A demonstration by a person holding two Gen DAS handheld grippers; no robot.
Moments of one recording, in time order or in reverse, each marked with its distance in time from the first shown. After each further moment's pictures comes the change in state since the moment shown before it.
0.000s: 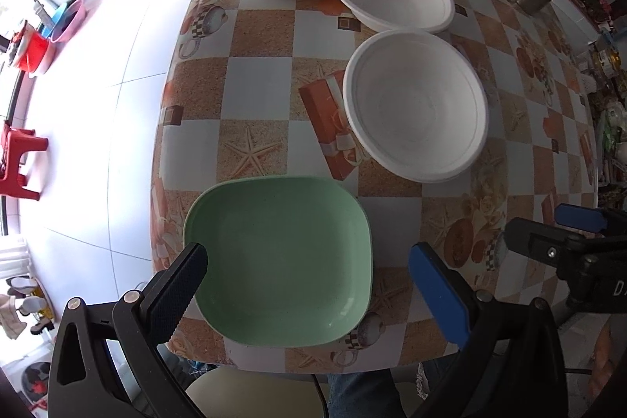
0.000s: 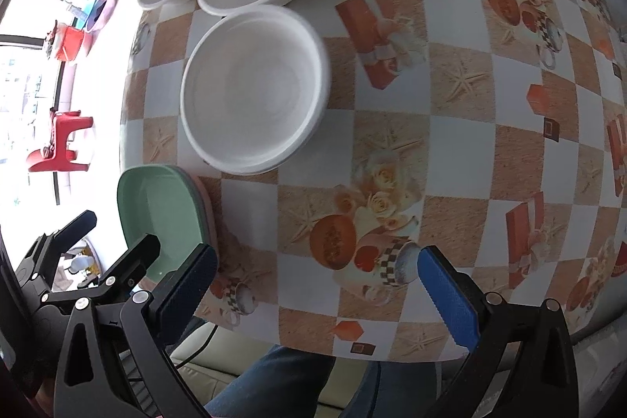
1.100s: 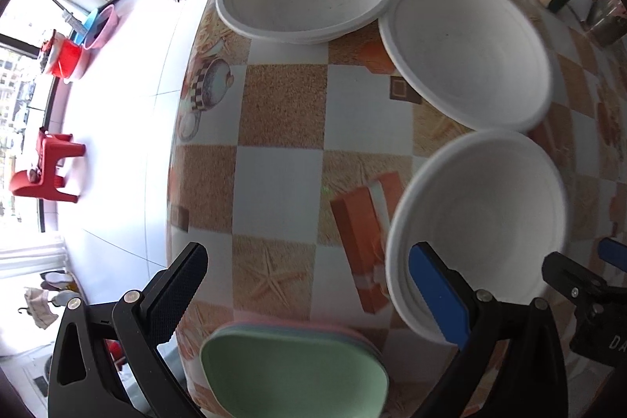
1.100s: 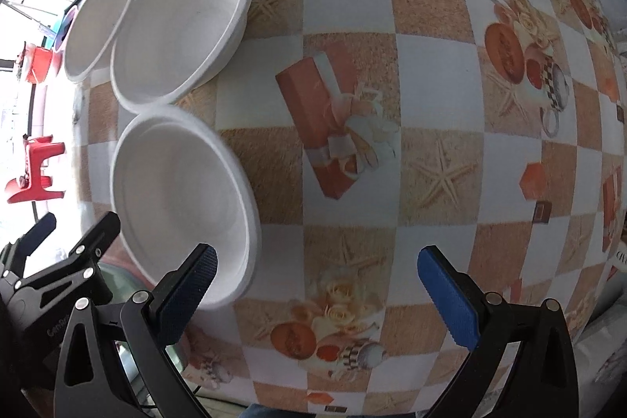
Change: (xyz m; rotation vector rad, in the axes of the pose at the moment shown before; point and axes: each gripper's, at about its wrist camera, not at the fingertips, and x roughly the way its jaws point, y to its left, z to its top) left arm 0.059 -0.006 0.105 -0.026 0.012 0.203; right arm 0.029 -0.021 0.092 0.033 -0.006 -0.100
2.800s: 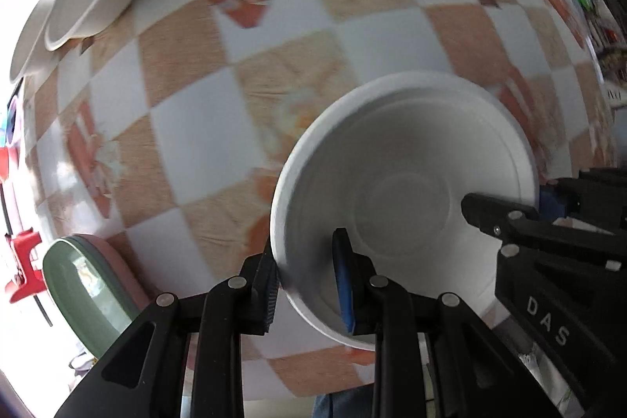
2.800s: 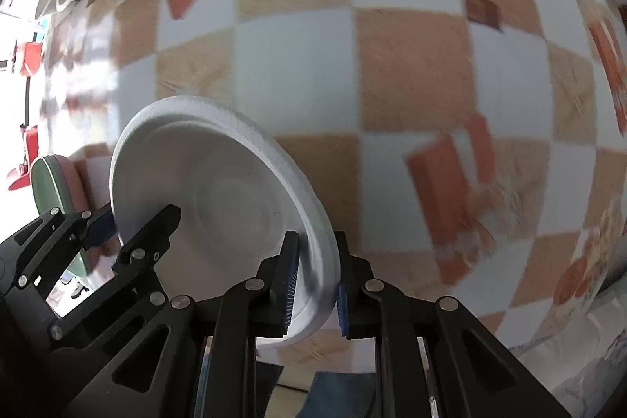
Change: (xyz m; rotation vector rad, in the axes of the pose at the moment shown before) left arm 0.023 -0.193 -0.085 0.443 0.097 -0.146; right arm 0.058 -0.088 -0.097 0.062 0.123 0.043
